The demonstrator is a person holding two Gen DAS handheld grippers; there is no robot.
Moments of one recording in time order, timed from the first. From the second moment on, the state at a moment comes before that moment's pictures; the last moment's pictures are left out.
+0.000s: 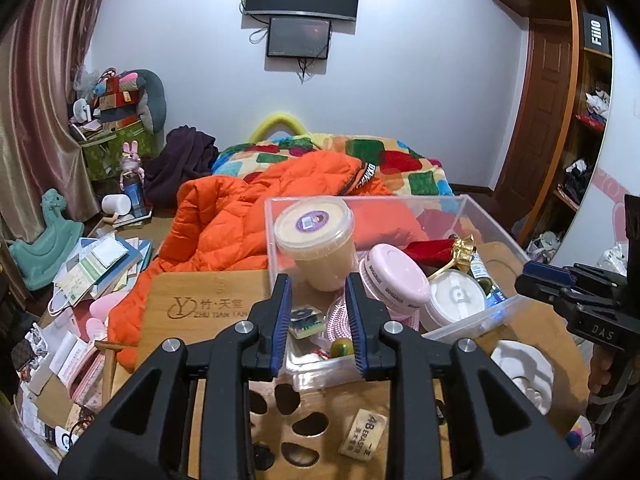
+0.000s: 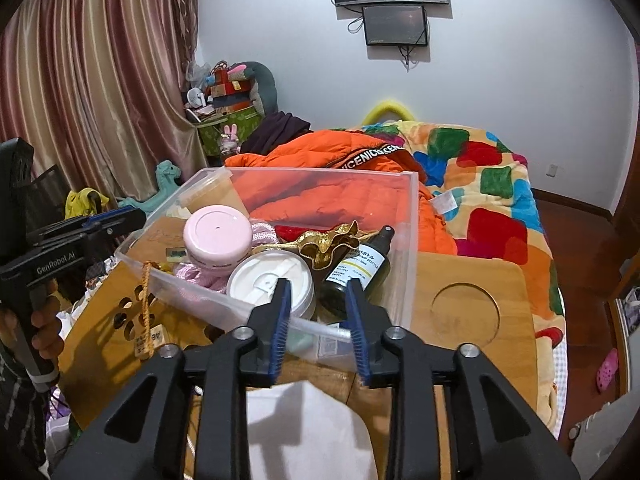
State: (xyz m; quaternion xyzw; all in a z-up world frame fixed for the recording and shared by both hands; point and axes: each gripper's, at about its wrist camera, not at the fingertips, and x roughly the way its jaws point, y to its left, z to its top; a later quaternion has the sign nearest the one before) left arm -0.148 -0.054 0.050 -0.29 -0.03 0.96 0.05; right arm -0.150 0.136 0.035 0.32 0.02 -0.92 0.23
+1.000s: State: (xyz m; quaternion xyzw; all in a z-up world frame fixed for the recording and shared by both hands) left arm -0.085 -0.044 0.027 -0.31 -0.01 0.95 0.04; right arm -0.066 0.149 0.024 0.33 0.00 -0.91 0.23
